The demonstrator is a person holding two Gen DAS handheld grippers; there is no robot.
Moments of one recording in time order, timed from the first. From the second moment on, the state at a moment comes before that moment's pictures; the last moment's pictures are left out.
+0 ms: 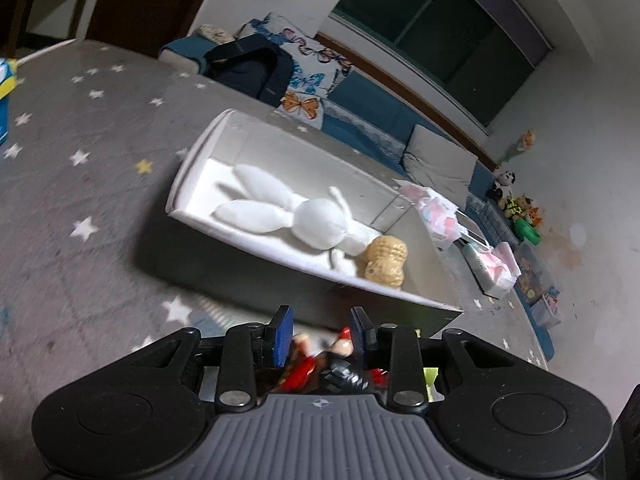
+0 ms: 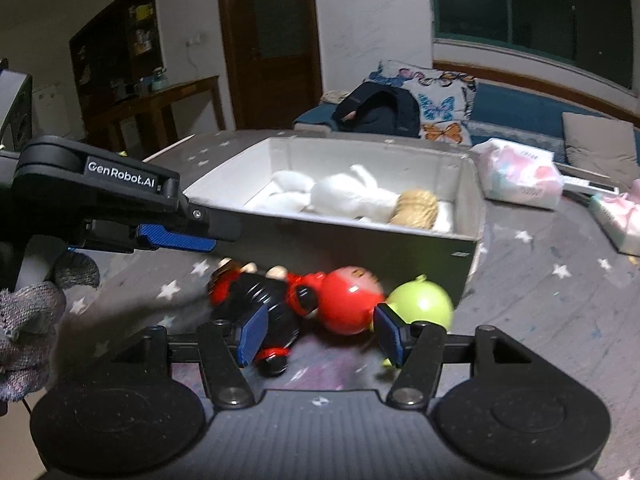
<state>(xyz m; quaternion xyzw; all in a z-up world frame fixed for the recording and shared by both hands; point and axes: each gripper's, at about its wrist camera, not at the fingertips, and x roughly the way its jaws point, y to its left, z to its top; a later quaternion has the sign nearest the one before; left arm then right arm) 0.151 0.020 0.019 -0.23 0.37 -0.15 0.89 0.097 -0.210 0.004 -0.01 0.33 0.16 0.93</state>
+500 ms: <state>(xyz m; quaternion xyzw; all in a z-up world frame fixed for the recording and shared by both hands) 0.155 0.033 0.001 -0.25 0.40 -0.15 0.87 0.112 -0.182 -0.024 0.00 0.37 0.19 0.91</state>
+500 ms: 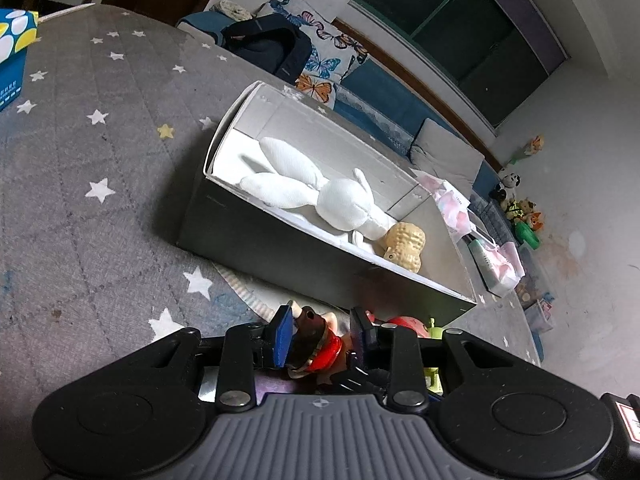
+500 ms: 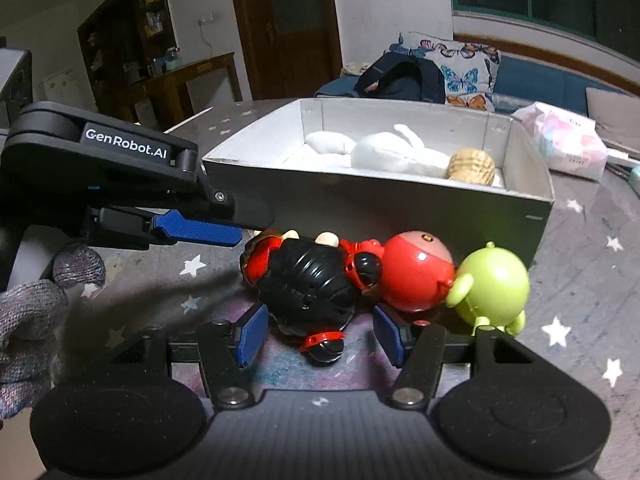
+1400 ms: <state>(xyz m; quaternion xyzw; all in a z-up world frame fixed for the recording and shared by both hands) 0.163 0.027 -0.008 -0.23 0.42 -0.15 0.86 0.126 -0.170 -0.033 0.02 0.38 0.19 0.90</state>
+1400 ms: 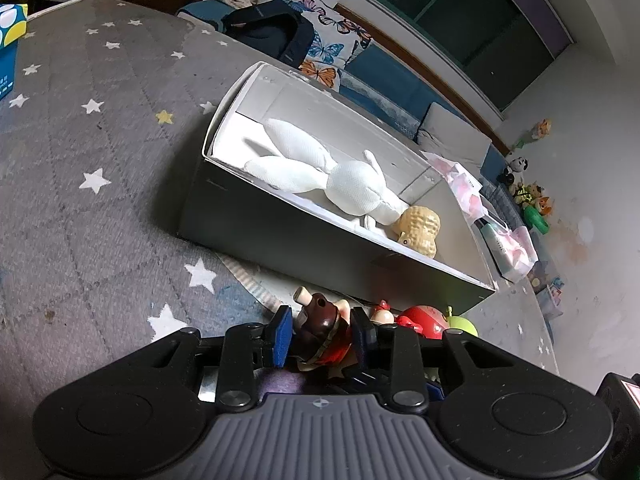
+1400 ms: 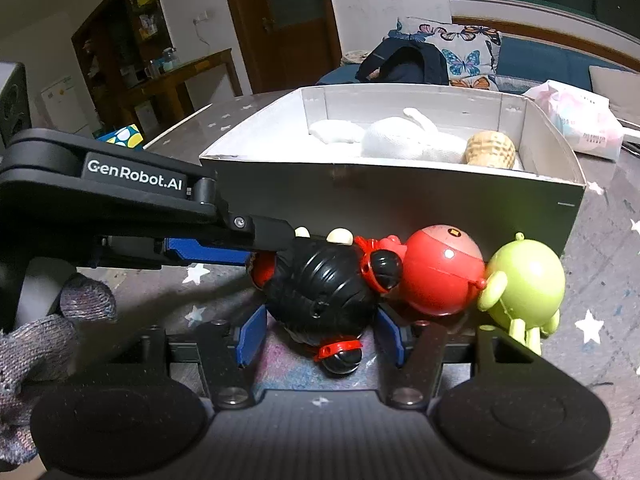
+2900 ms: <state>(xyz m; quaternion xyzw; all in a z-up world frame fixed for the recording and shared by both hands) 0.216 0.002 0.068 -0.26 0.35 -0.15 0.89 0.185 -0.197 0.053 -0.03 0.30 0.20 0.93</state>
